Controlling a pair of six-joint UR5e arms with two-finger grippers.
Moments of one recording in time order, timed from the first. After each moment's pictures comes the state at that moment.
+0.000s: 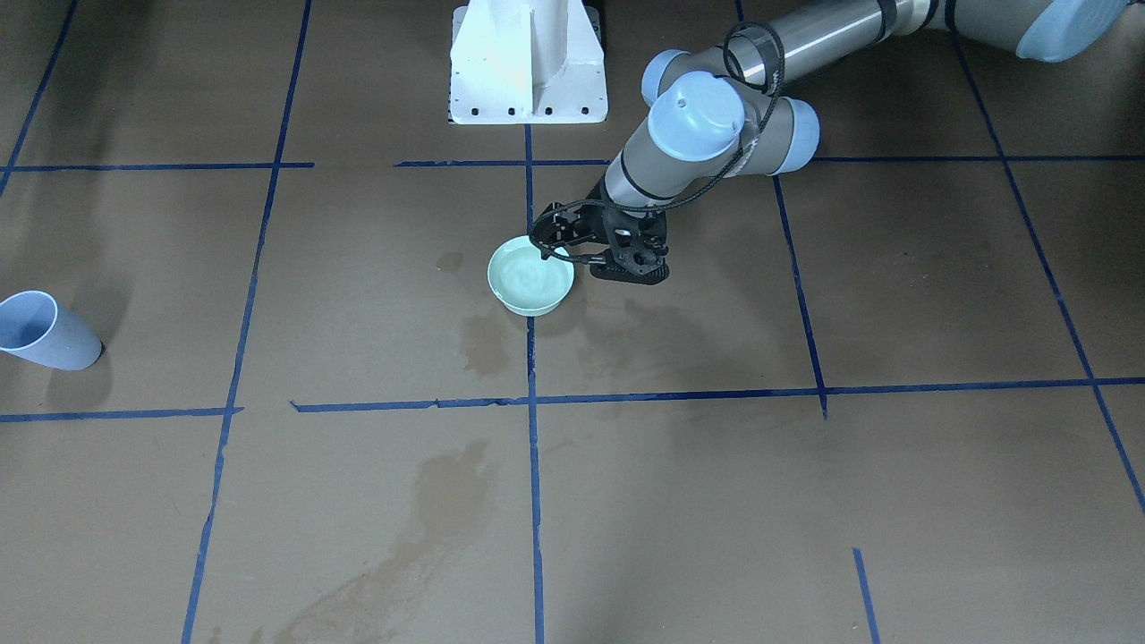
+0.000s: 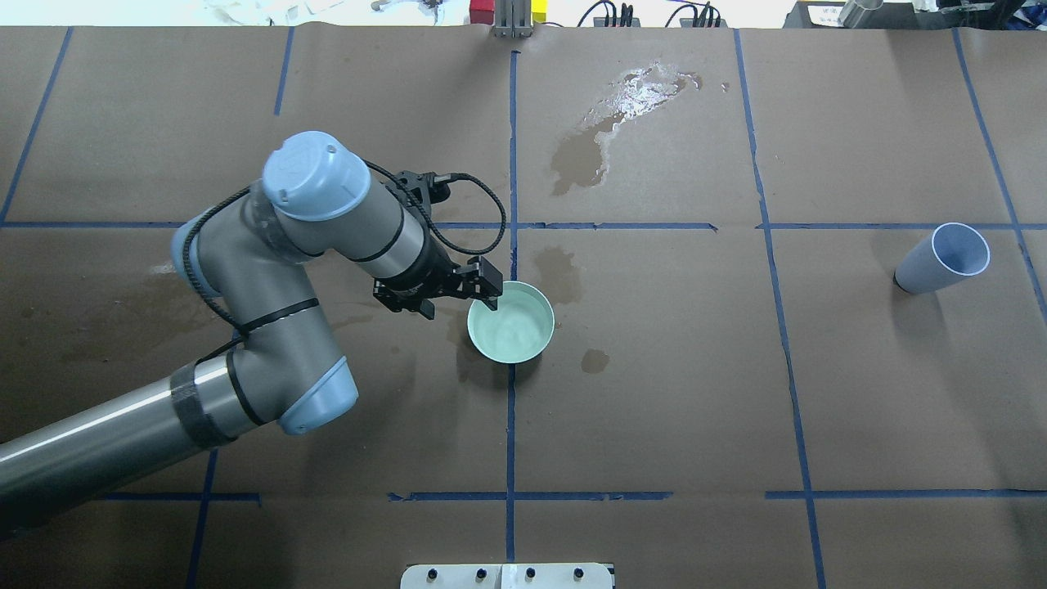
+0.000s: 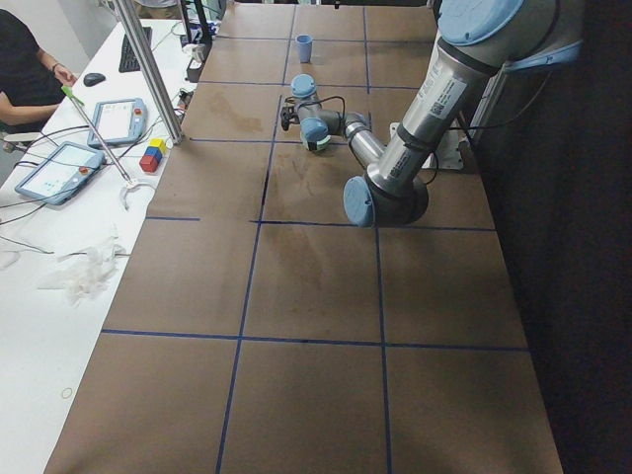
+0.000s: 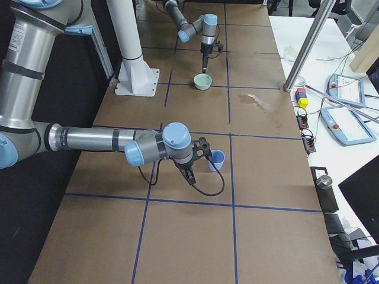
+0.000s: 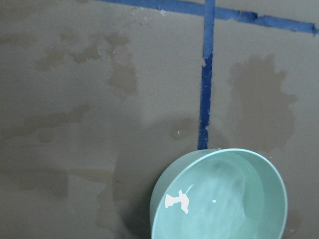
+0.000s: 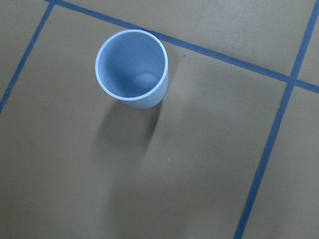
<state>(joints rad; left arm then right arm) -0.60 -2.21 -1.59 -1.99 -2.15 -1.32 1.36 -1.94 1.89 -1.05 2.39 0.13</state>
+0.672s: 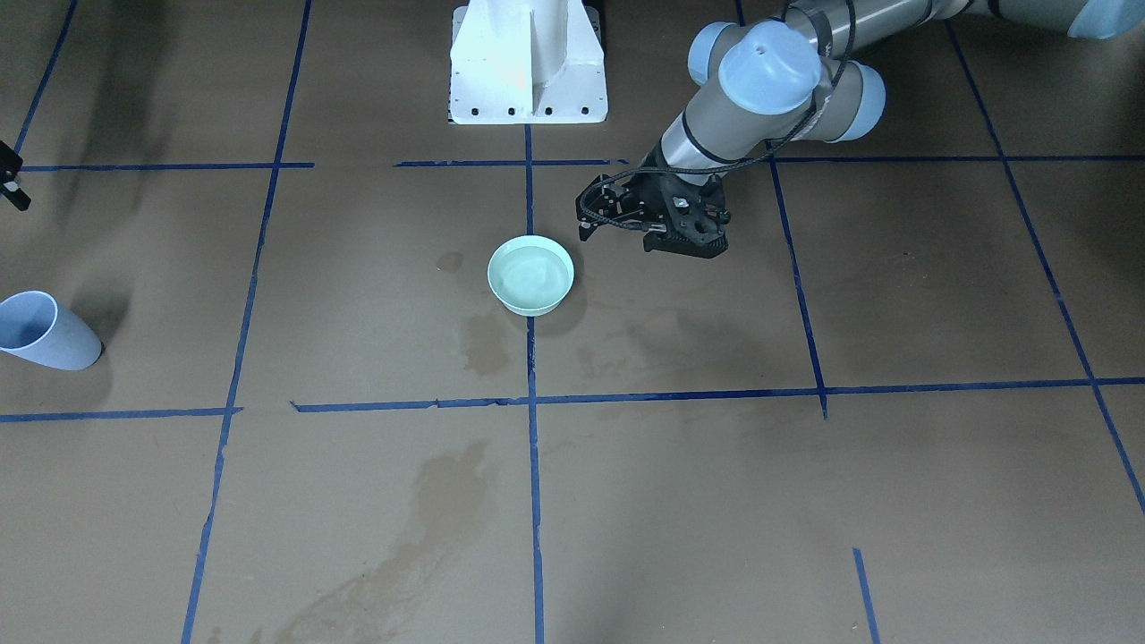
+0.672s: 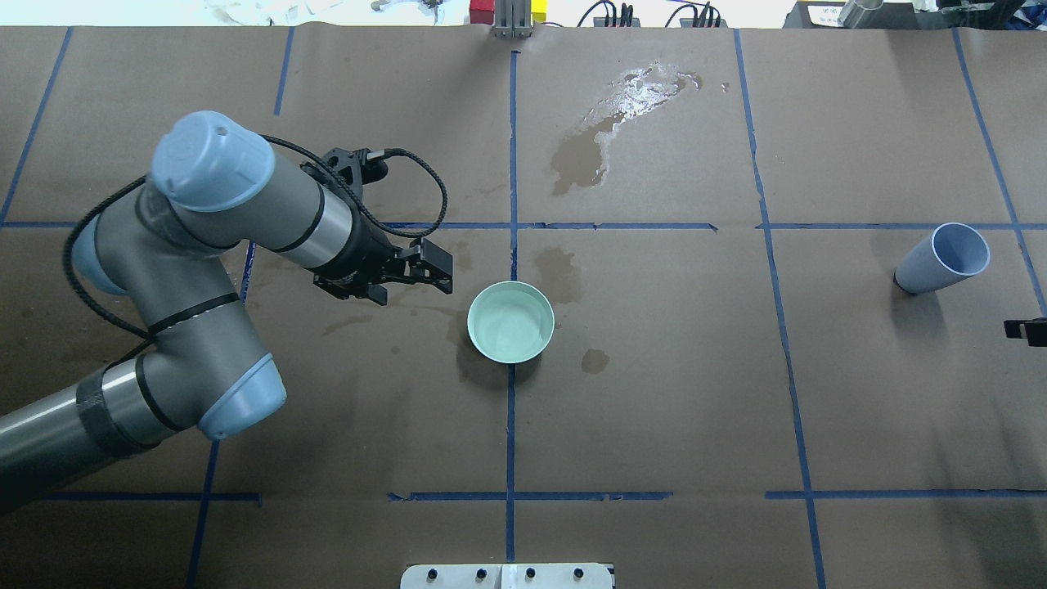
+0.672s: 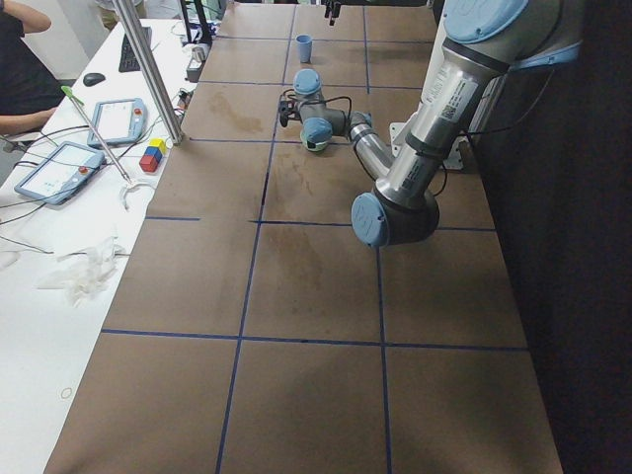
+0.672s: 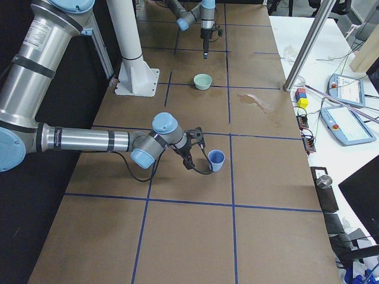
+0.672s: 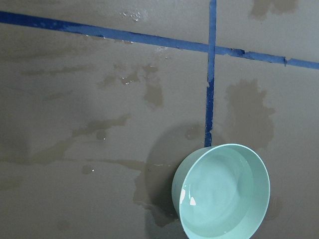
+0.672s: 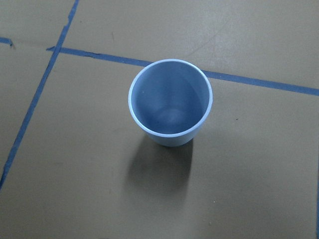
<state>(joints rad) -0.66 -2.08 -1.75 -1.99 -2.15 -1.32 1.03 -2.01 1.88 -0.58 2.05 0.73</state>
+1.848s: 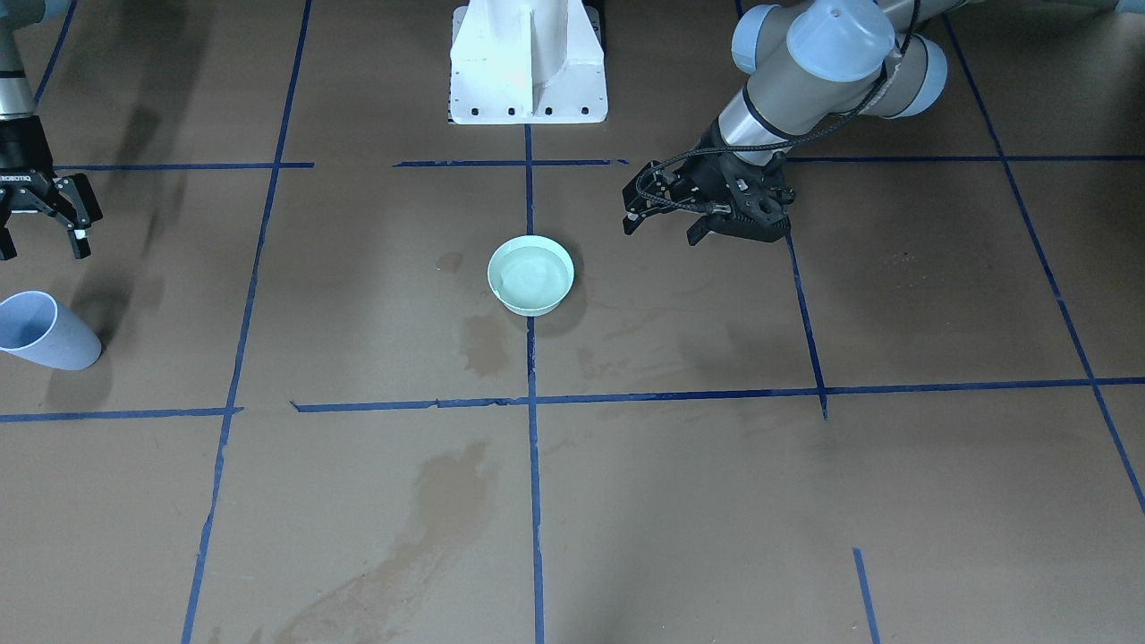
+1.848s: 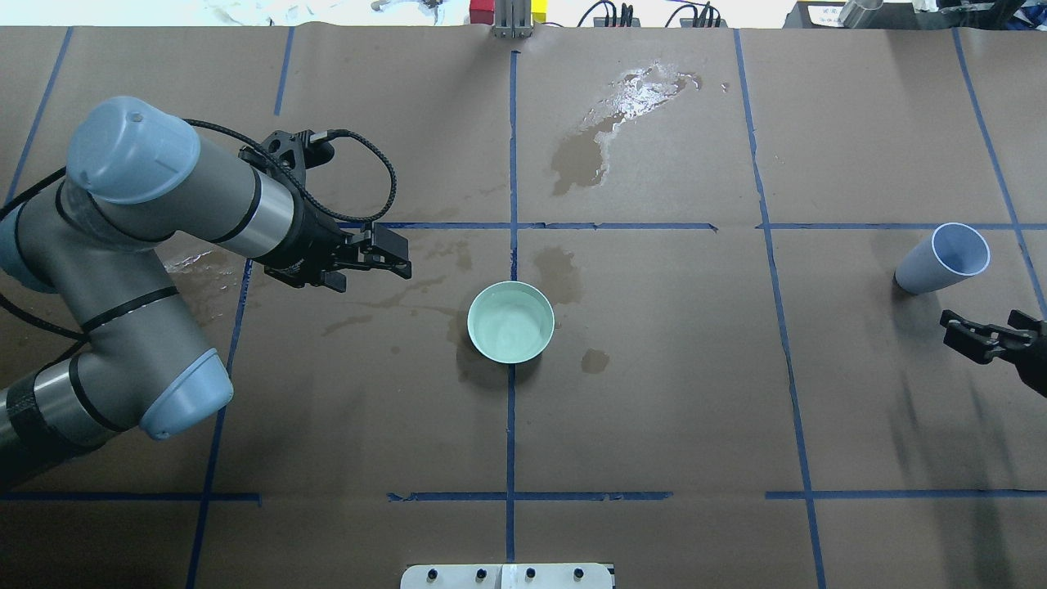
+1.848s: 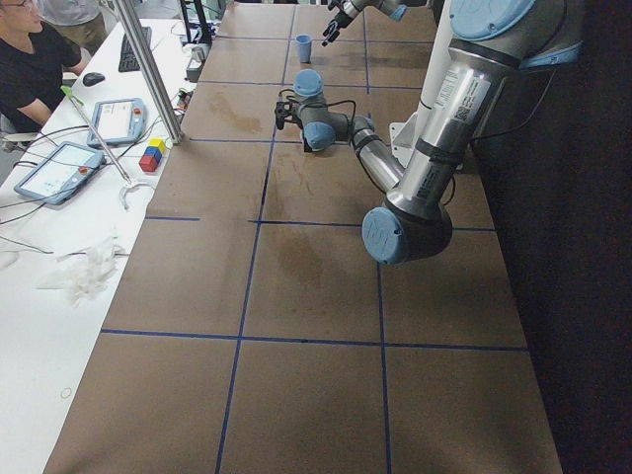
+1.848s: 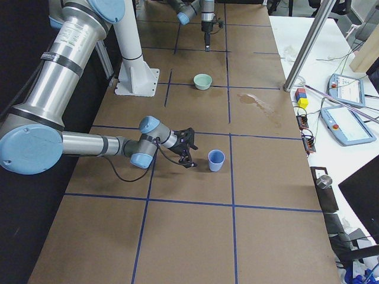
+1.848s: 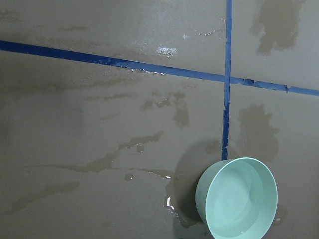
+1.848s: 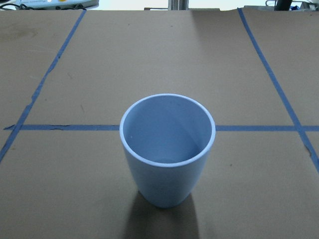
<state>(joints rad) -0.70 -2.00 -1.83 -1.99 -2.14 -1.32 0.47 -2.05 1.77 -0.34 1.11 1.21</state>
